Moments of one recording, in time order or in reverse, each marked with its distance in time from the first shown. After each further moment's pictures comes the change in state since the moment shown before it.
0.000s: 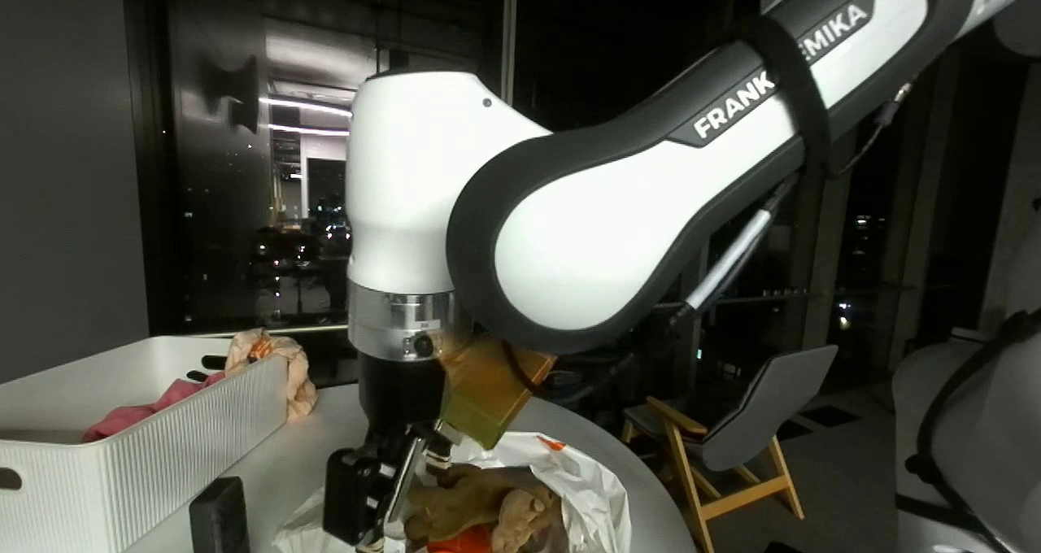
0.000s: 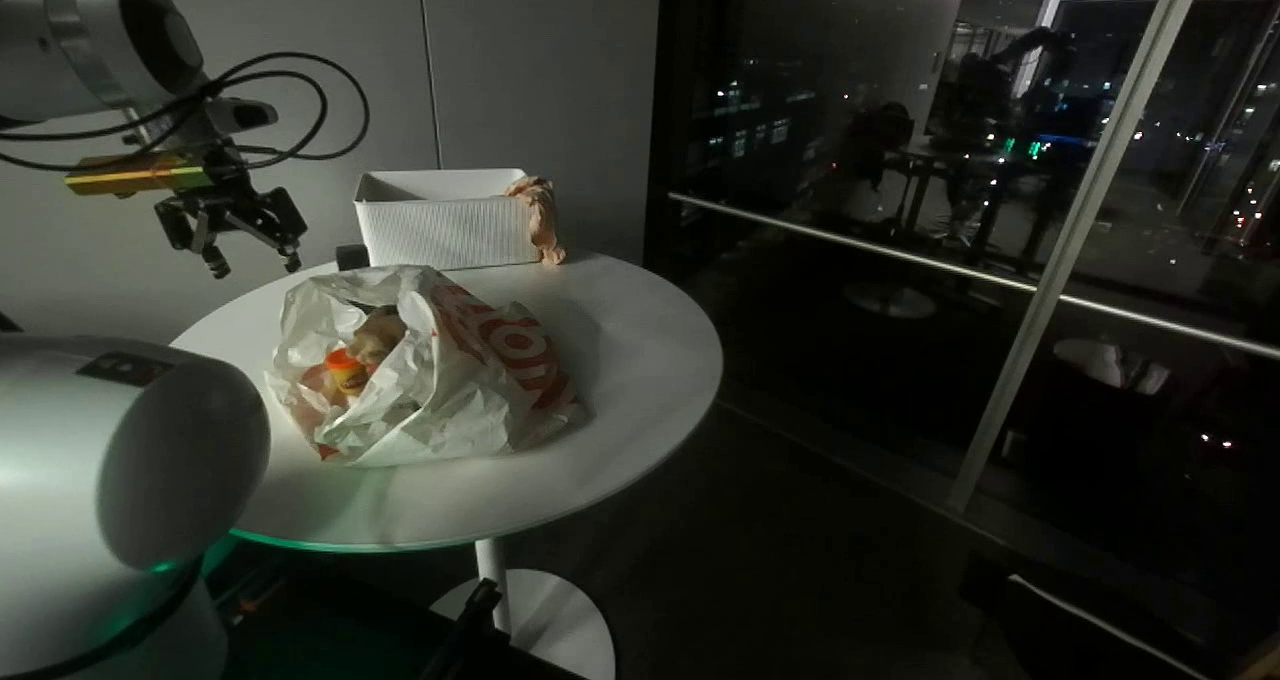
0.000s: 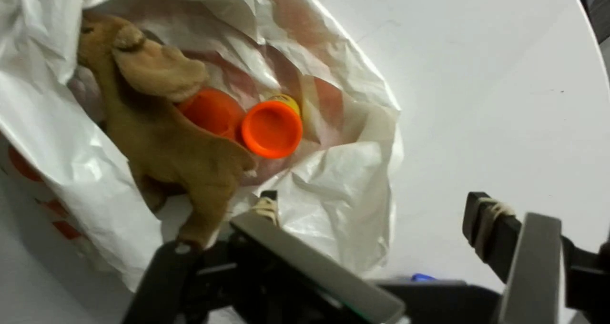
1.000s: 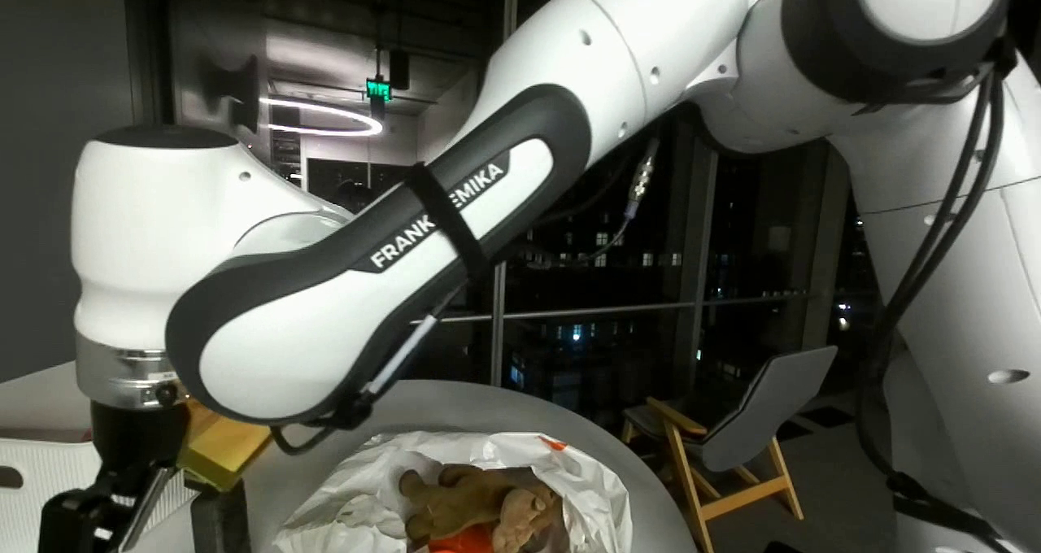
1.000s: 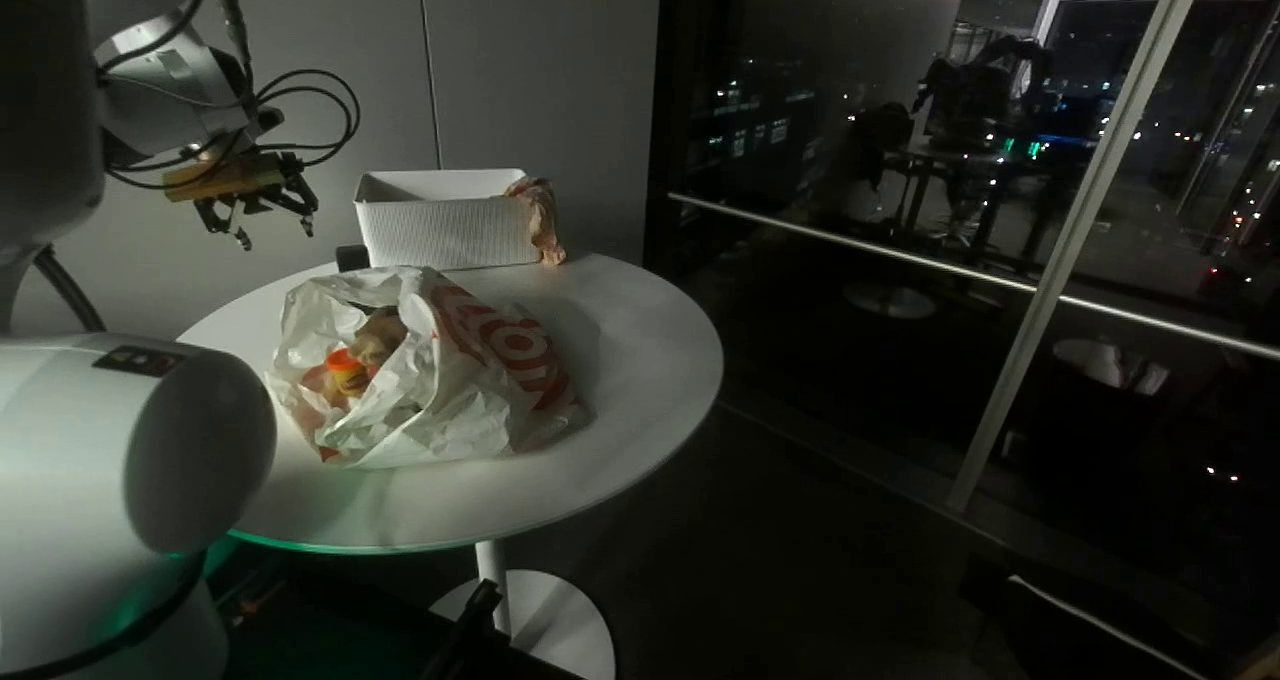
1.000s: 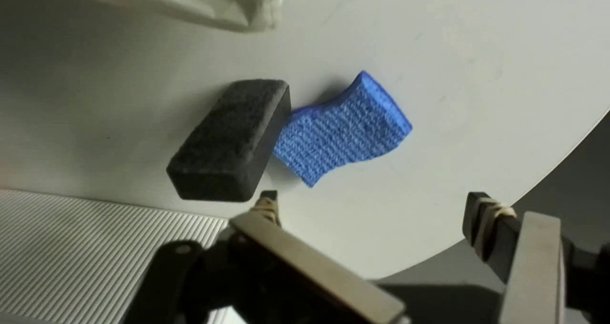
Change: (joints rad) arm 0.069 0.598 -0.037 0.559 -0.422 0.146 -0.030
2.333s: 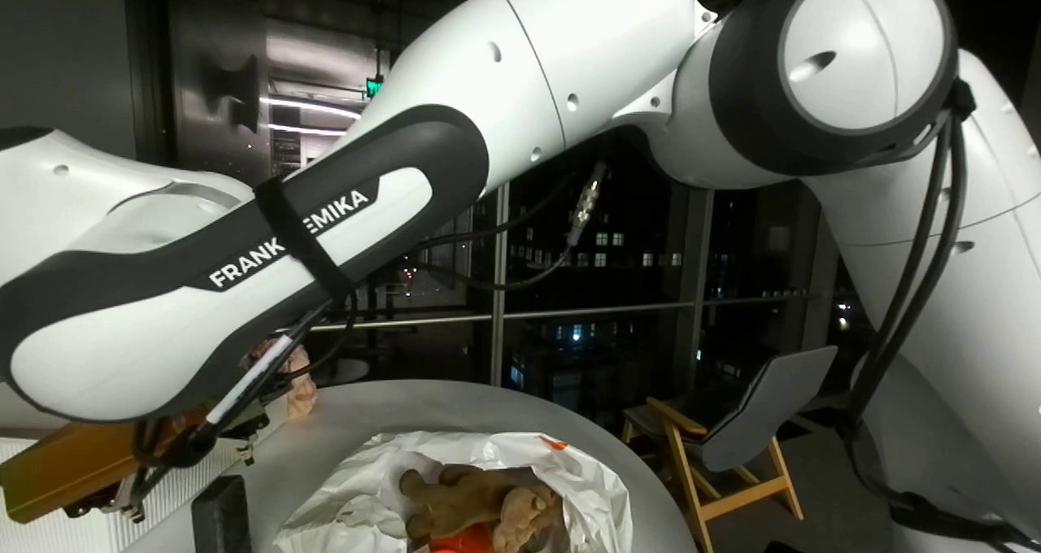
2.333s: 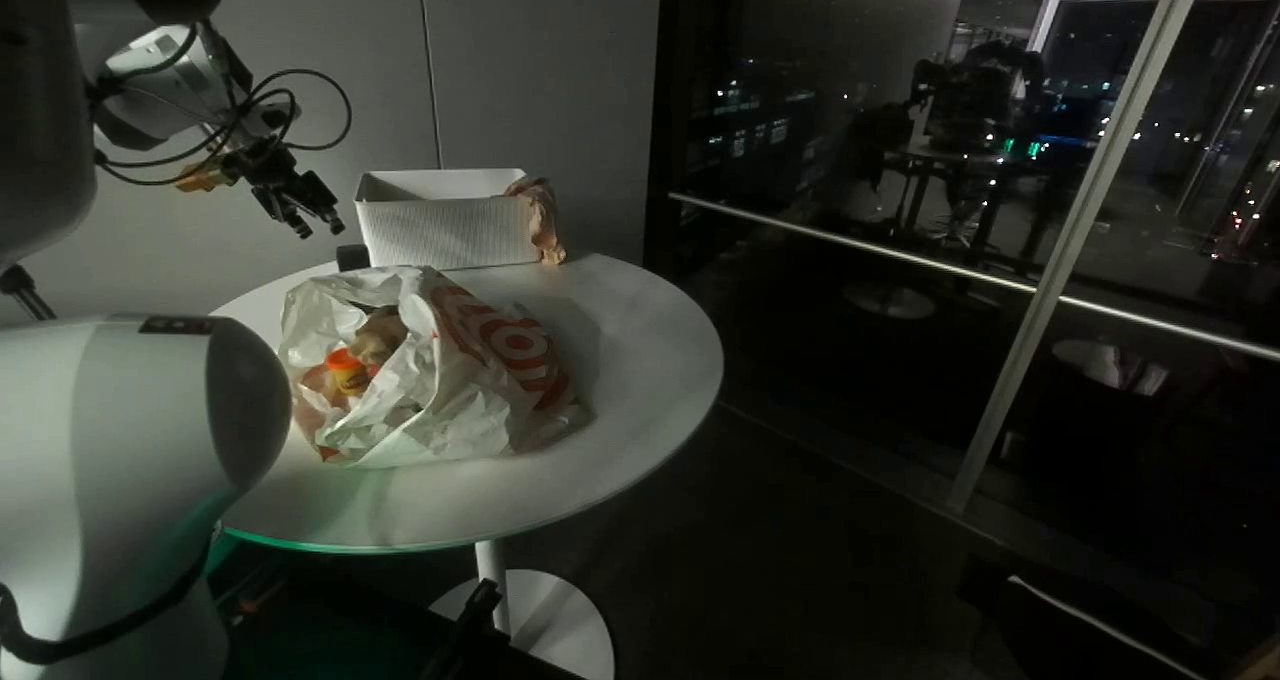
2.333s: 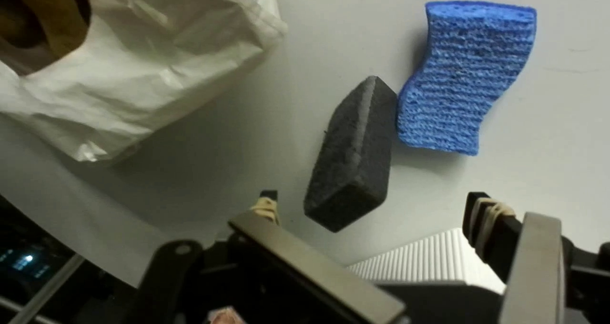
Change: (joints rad) arm 0.344 0.176 -0.358 0.350 -0.010 -0.421 0.710
